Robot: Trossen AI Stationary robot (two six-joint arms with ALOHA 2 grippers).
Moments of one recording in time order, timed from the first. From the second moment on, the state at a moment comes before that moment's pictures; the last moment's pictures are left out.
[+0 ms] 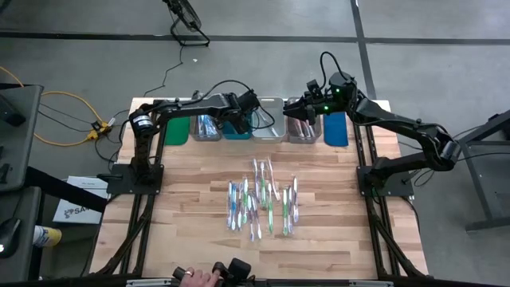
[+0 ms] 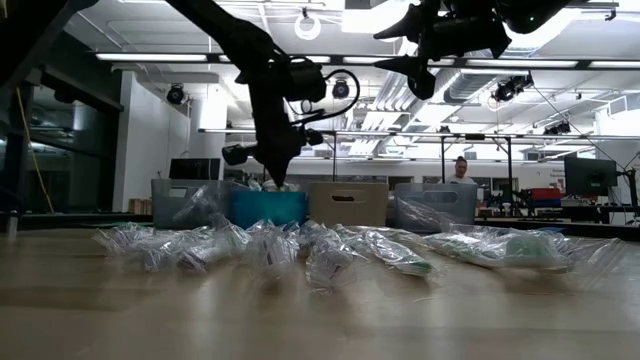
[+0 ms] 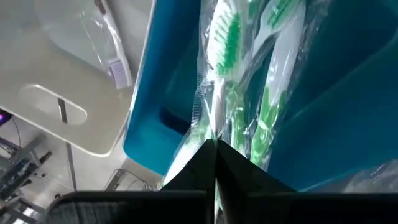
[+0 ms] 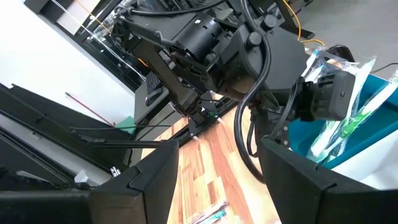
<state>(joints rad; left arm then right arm) 0.48 1.92 1.50 -0.69 -0.44 1.65 -0.66 1.26 0.95 0.11 -0.68 0.56</state>
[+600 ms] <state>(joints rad) 0.48 1.88 1.50 -0.71 -0.42 1.49 -0.66 1.26 0.95 0.06 -0.71 0.55</state>
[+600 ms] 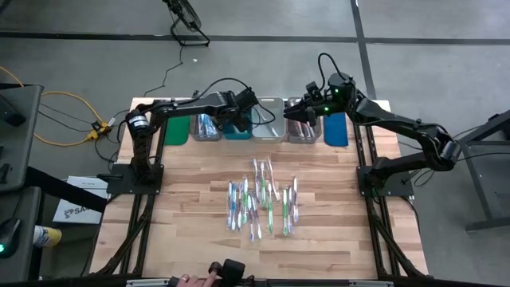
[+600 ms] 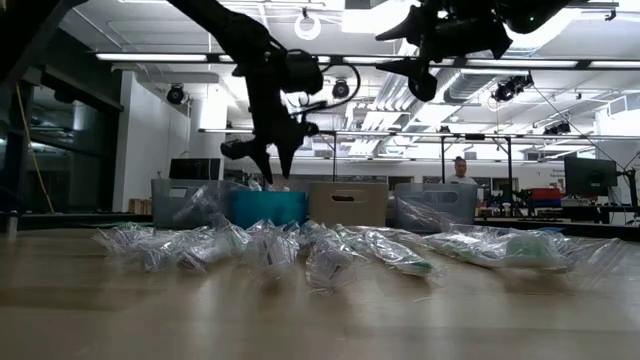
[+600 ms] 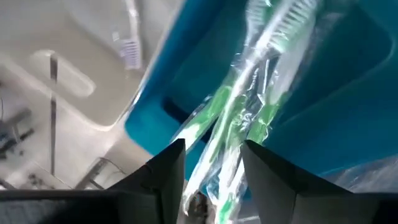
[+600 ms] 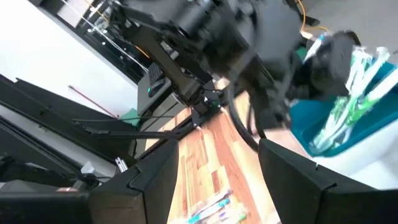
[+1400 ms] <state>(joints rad) 0.48 1.63 1.50 -0.80 0.00 1.01 -0.51 1.26 0.95 -0.48 -0.41 0.73</state>
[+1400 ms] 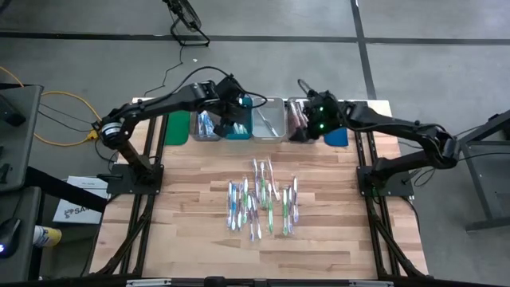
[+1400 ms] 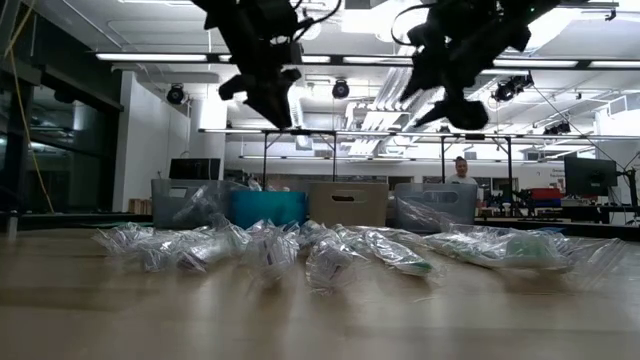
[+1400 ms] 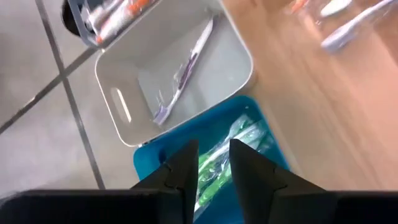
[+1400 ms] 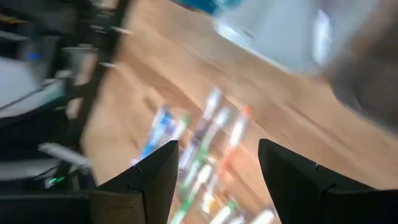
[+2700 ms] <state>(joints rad) 0.50 1.02 0.92 -0.64 0.36 0.99 0.12 1.61 0.95 -0.64 0.12 1.71</state>
